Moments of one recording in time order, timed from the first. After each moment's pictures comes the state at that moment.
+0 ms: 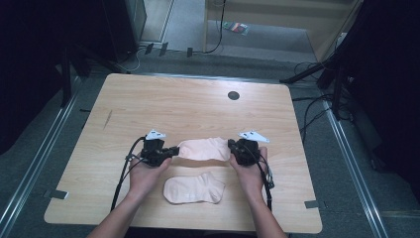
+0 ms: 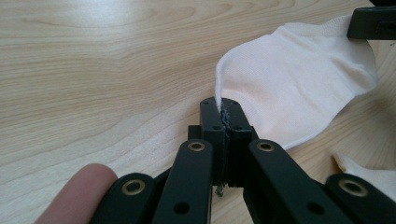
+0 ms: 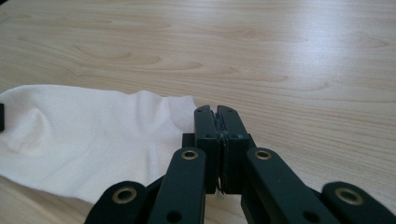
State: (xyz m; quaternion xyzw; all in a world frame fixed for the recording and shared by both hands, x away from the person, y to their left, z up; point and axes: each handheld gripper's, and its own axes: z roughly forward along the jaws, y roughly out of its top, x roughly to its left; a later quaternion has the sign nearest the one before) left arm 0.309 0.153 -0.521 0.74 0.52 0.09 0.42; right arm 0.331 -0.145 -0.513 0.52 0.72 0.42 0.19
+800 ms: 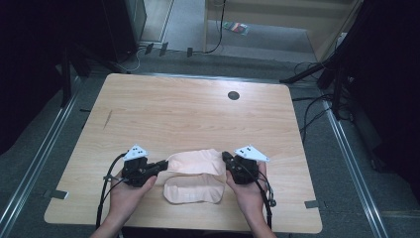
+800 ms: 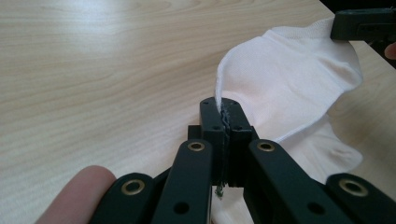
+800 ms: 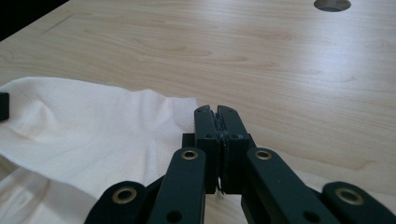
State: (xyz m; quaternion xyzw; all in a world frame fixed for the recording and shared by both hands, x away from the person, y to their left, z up) left arm 0.237 0.178 -0.503 0.74 0.50 0.08 0.45; right arm 0.266 -0.133 -0.493 0.48 0.73 0.44 0.19
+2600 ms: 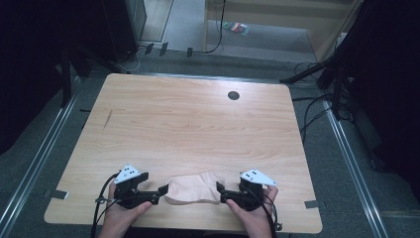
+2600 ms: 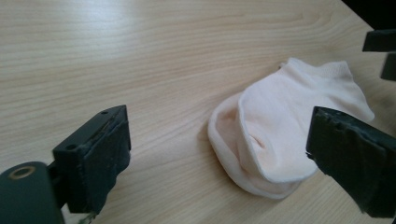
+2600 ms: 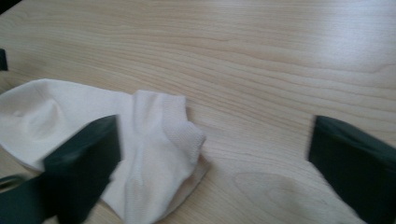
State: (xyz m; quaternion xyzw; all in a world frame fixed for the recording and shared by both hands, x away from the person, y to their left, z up) left arm 0.200 0.193 -0.529 0.72 0.52 0.10 0.45; right arm 0.219 -0.154 -0.523 0.50 0.74 0.43 0.15
